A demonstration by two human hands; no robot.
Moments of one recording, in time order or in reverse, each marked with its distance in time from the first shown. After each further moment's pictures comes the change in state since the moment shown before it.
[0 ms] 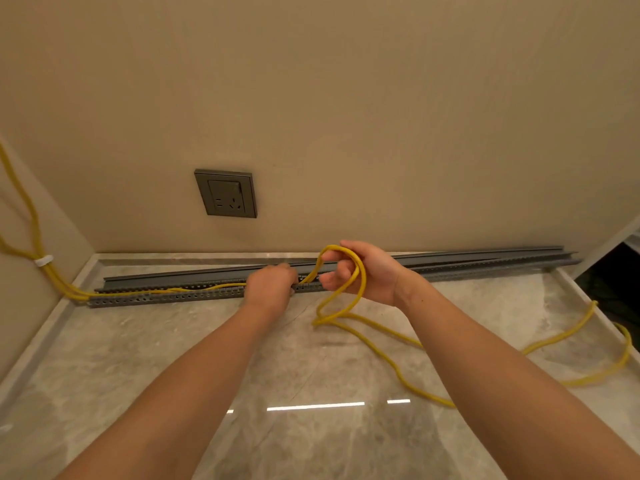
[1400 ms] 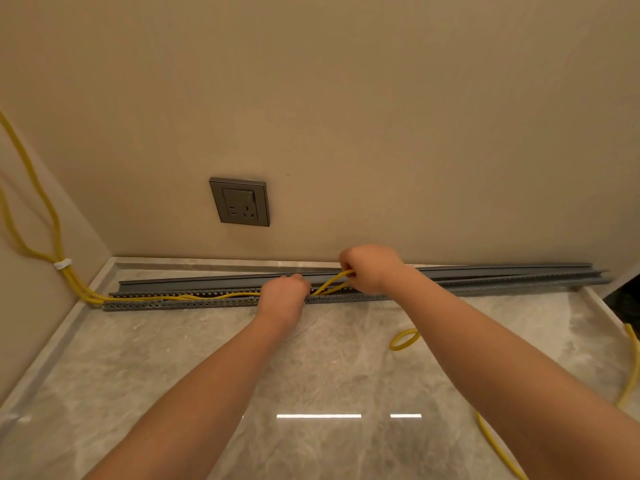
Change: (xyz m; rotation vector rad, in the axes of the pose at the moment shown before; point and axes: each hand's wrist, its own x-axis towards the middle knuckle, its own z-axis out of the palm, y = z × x) left_hand 0.001 0.006 0.003 0.092 0.003 -0.008; right_hand 0.033 -0.025 0.005 -1.982 0.311 -0.135
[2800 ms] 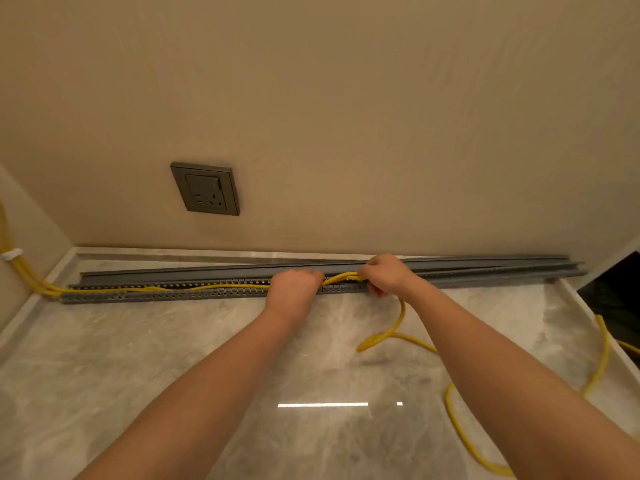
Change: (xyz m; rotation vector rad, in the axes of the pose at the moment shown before) left_hand 0.015 0.059 -0.002 -0.050 0.043 0.065; right_hand -0.026 0.068 0.044 0.849 -0.039 0.439
